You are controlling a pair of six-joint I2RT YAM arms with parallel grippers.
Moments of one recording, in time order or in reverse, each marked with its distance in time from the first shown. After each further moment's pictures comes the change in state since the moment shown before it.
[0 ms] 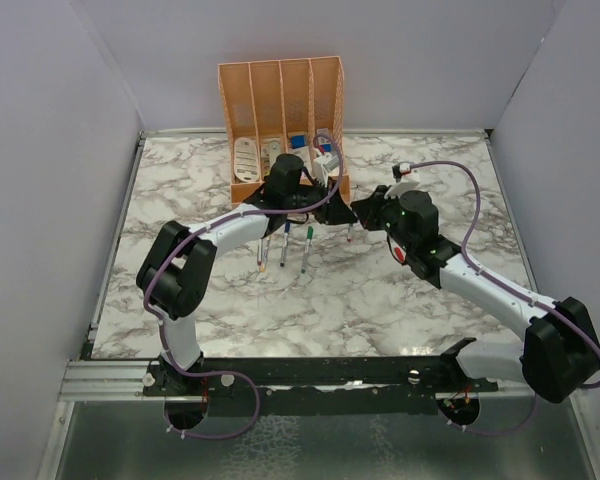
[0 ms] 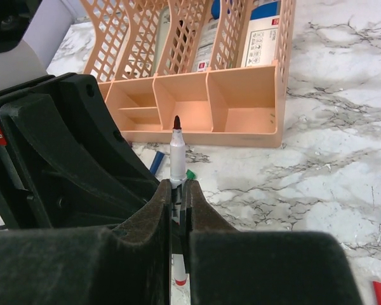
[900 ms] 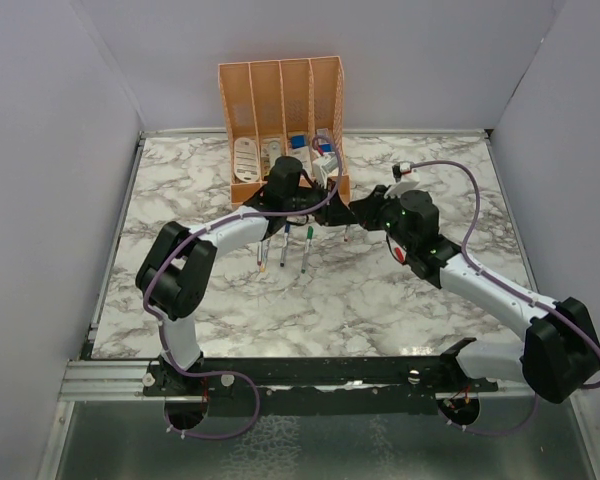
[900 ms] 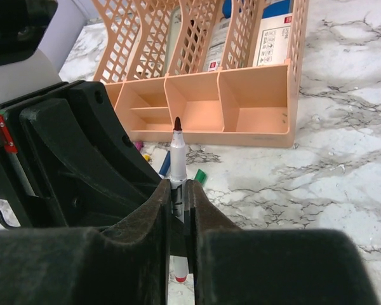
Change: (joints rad) left arm 0.002 -0.004 -0.027 0.047 -0.002 -0.033; right arm 0.000 -0.001 0.002 0.015 -0.026 0.034
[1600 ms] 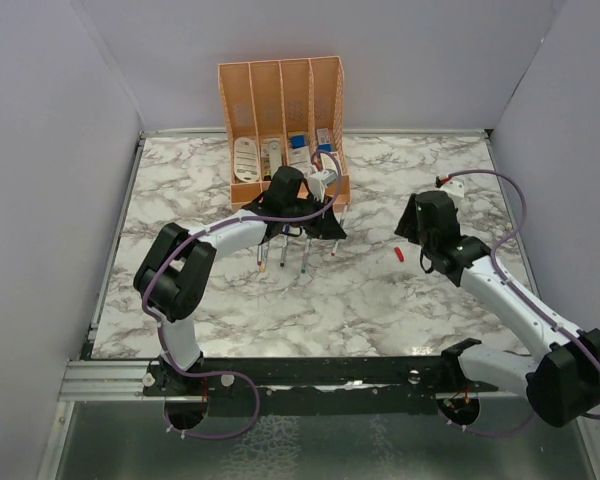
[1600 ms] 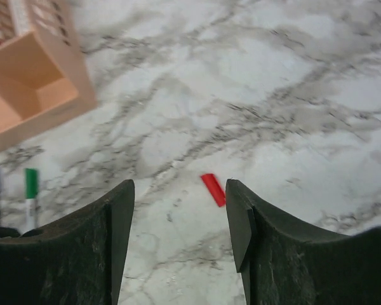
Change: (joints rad) left arm -0.002 -0.016 -0.050 -0.205 -0.085 0.106; right arm -0.099 -0.159 0.043 -0.539 0.385 0.053
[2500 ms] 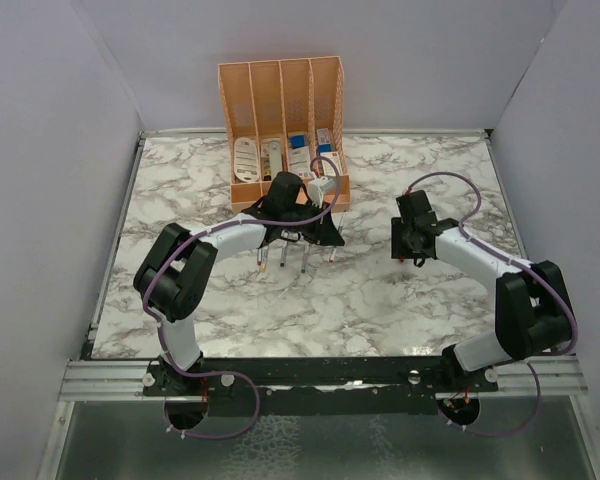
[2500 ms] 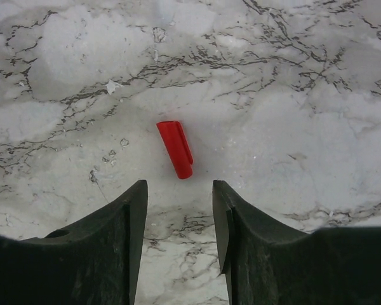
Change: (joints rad) left arm 0.000 -0.001 -0.047 0.015 0.029 -0.013; right arm -0.113 0.377 0.064 -0.189 -0.208 -0.229
